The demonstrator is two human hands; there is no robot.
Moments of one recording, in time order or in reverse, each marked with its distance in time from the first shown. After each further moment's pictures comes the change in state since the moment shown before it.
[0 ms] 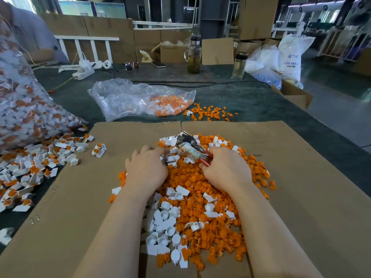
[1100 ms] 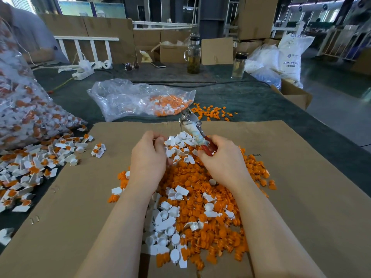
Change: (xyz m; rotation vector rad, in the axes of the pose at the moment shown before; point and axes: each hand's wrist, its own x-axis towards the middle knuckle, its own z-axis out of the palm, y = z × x) left_hand -0.005 0.017 -0.006 -0.792 0.264 -0.069; right_hand -0.003 -0.009 -0.014 0.431 0.098 -0.046
